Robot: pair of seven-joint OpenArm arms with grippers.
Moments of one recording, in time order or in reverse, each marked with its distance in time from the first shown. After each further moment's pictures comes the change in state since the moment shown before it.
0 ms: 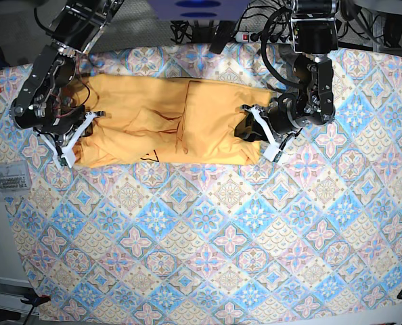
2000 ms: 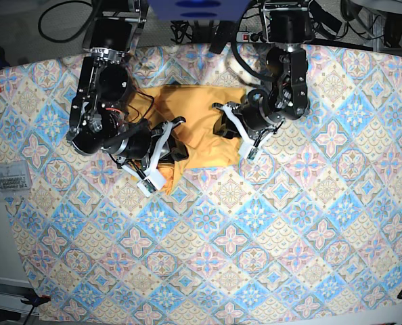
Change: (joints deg) left arm 3.4 9.0 0.5 10.9 5.2 3.3 3.7; right arm 2.1 -8.6 -23.7 5.0 15.0 0.0 -0.9
